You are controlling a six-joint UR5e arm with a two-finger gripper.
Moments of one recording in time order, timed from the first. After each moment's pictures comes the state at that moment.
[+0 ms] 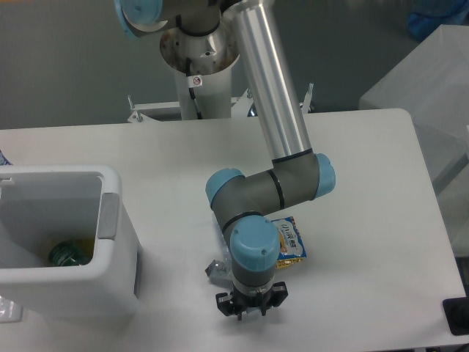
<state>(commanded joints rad) 2.35 -2.33 -1.37 -0.86 1.54 0.16</state>
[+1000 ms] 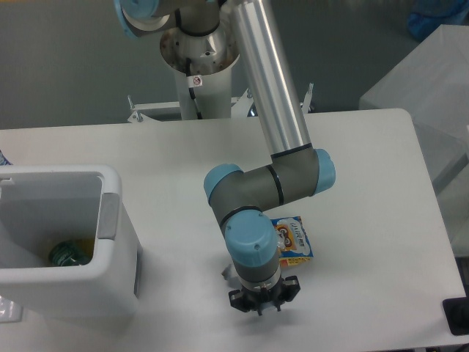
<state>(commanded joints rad) 2.34 -2.31 -1.33 -0.84 1.84 0.17</state>
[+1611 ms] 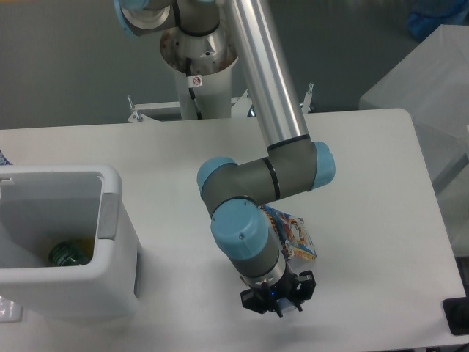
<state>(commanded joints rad) 2.33 -2.24 -1.29 -0.84 1.81 0.17</state>
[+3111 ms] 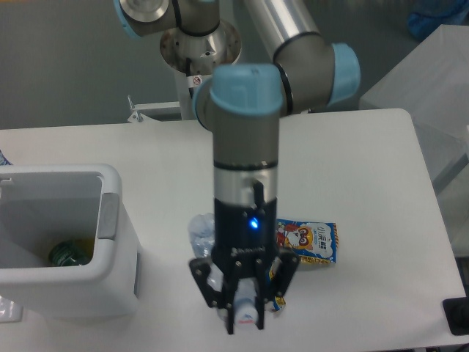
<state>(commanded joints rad) 2.33 -1.99 -1.17 -0.67 1.25 -0.02</state>
